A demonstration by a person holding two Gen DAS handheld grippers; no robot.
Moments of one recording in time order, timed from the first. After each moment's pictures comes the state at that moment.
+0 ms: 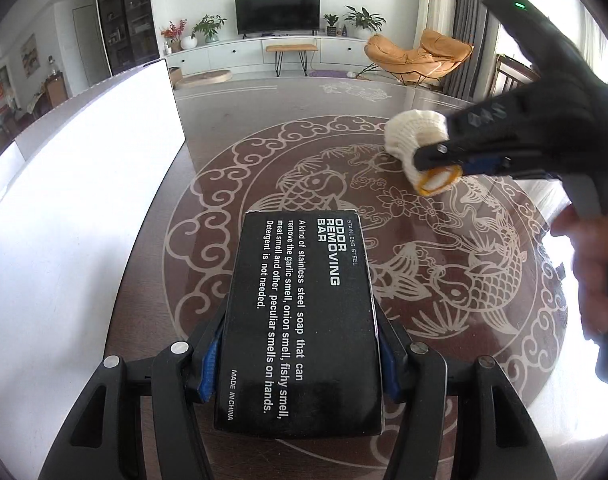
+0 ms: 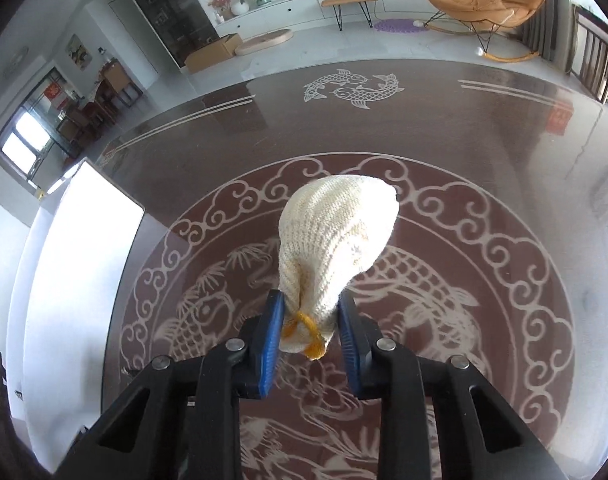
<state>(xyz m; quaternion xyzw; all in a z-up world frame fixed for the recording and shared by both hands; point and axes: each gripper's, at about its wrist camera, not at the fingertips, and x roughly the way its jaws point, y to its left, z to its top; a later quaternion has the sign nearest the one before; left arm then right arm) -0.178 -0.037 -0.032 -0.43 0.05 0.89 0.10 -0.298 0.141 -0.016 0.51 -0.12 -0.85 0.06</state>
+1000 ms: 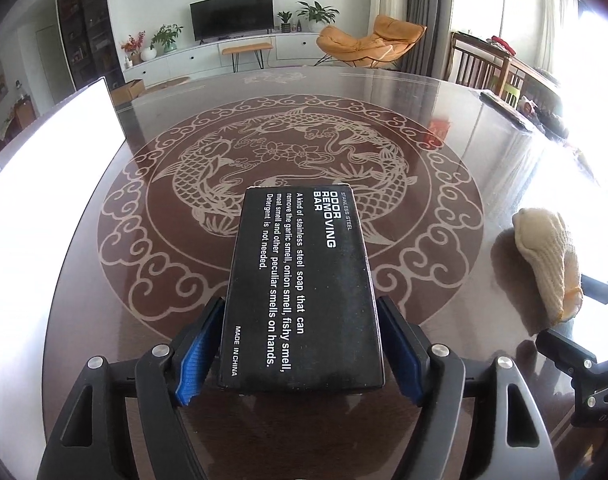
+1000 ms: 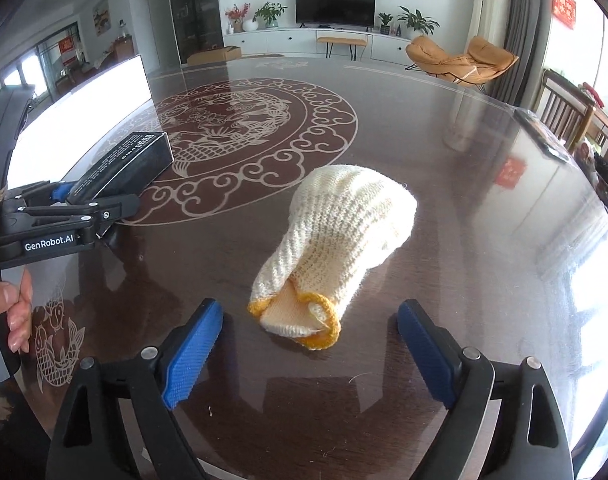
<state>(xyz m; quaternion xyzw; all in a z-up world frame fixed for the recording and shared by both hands) -0.095 0.025 -0.034 -0.43 0.08 0.88 0.16 -0.028 0.234 -0.039 0.44 0.00 -0.90 0.01</state>
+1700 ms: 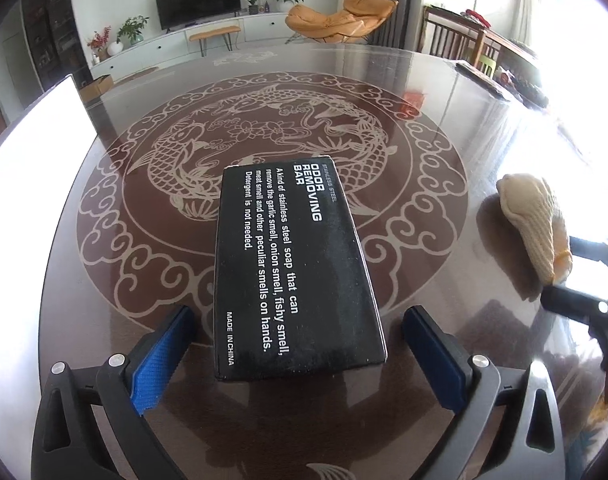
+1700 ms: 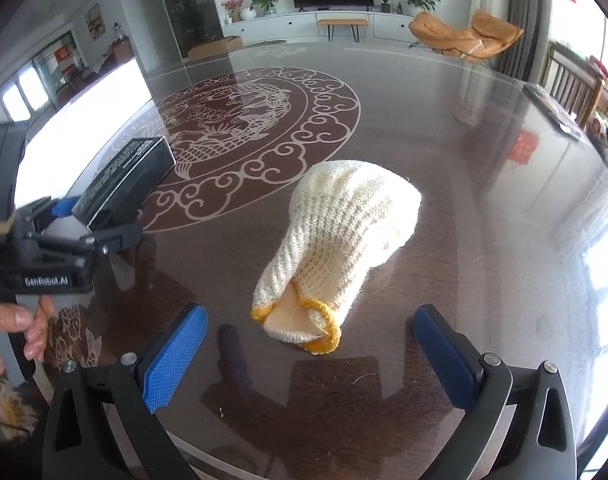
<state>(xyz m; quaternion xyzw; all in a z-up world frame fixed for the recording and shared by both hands) -0.102 0.022 -0.039 -0.48 0.12 0.84 0.21 -0.036 0.249 -0.034 0.48 -0.06 -0.87 0.03</state>
